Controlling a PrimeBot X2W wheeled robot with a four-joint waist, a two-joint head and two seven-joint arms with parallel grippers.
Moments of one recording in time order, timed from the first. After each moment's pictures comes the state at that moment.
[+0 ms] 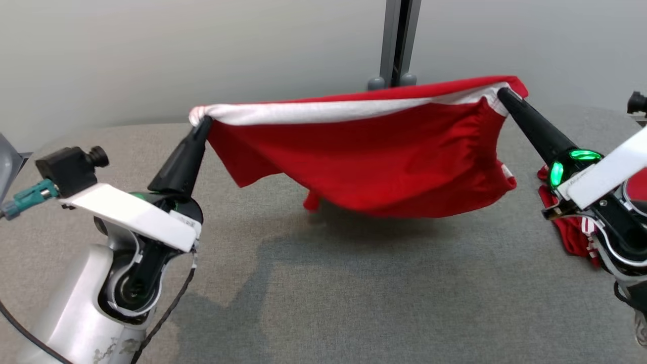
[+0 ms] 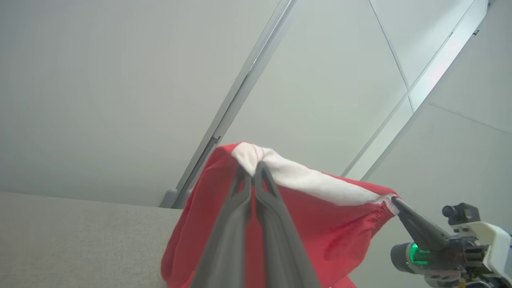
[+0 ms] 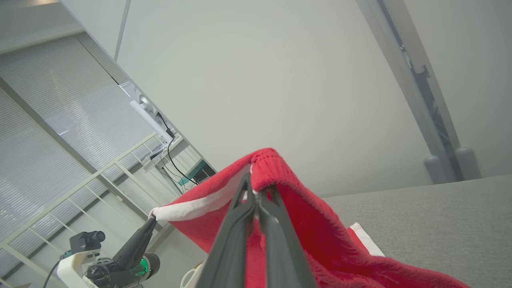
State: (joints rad) left arm -0.42 0.33 -0.36 0.08 -1.13 -0.07 0.02; right arm -0.55 -0.45 0.37 0.08 1.37 0.13 0.19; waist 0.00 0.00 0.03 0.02
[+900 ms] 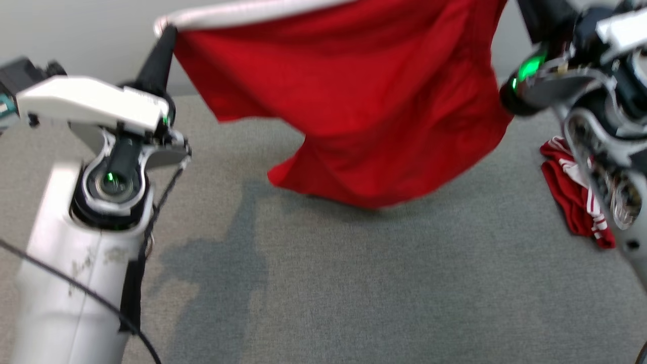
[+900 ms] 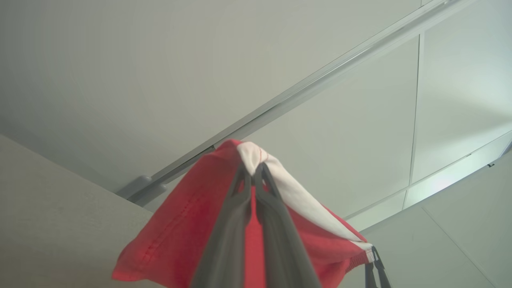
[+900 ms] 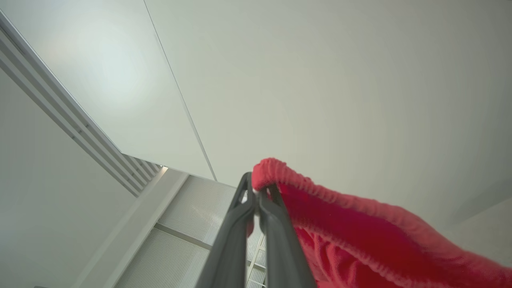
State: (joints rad) left arm -0.65 0.18 -0.20 0.14 -1.39 0.25 0.13; right arm -0.97 -0.29 0.44 0.45 2.12 0.13 0.12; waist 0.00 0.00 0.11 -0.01
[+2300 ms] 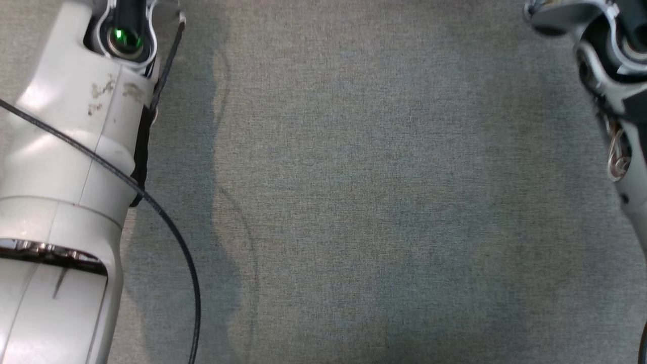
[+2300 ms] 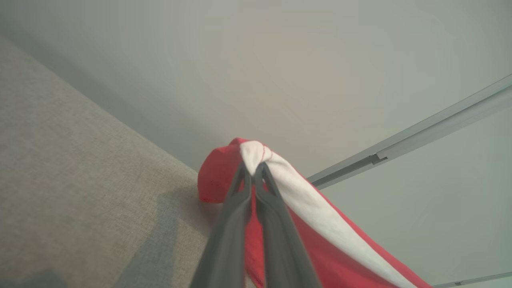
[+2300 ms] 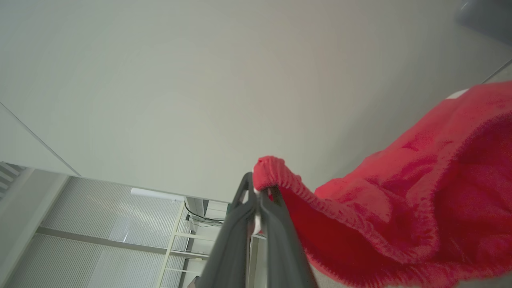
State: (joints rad) left arm -1.35 0.07 -0.34 1.12 -1.27 -0.12 -0.17; right arm -1.19 -0.24 0.44 0.52 1.75 0.13 0.12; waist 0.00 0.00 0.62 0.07
